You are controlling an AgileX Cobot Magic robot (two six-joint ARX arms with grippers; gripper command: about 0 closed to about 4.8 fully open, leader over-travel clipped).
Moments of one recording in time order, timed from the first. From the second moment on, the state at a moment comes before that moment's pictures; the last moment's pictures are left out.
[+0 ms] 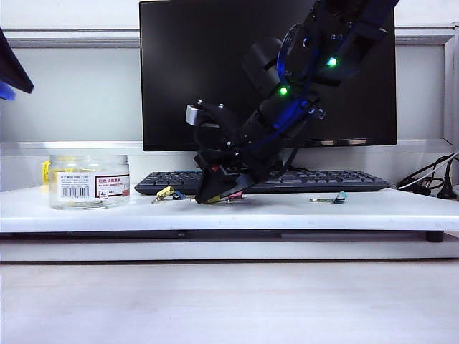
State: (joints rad) left arm -0.34 0.69 0.58 -0.37 0.11 -0.15; right arm 0.57 1.97 1.29 0.01 -0.23 -0.24
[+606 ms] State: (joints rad) left arm -0.34 0.66 0.58 -0.39 0.09 -0.16; right arm 0.57 1.97 1.29 0.01 -0.23 -0.24
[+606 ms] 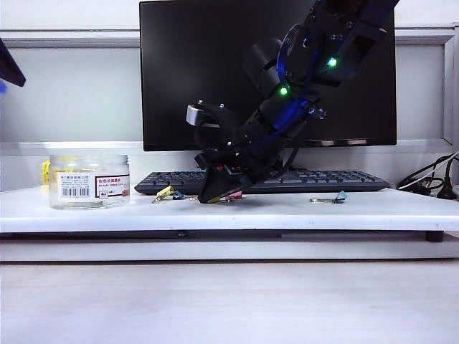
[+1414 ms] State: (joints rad) left arm -0.34 0.57 0.58 -0.46 0.04 -0.16; right arm 0.72 1.91 1.47 0.00 -0.47 -0.16
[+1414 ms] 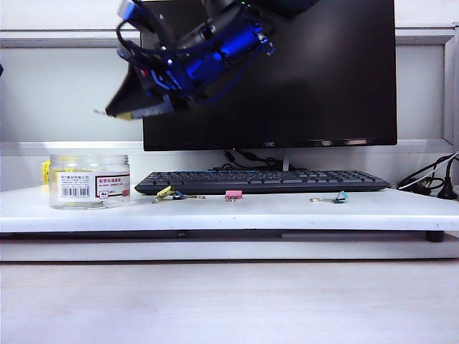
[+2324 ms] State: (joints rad) left arm -0.34 0.49 0.58 -0.50 0.04 -0.15; right arm 0.74 2.10 1.64 -0.03 -0.47 -0.10
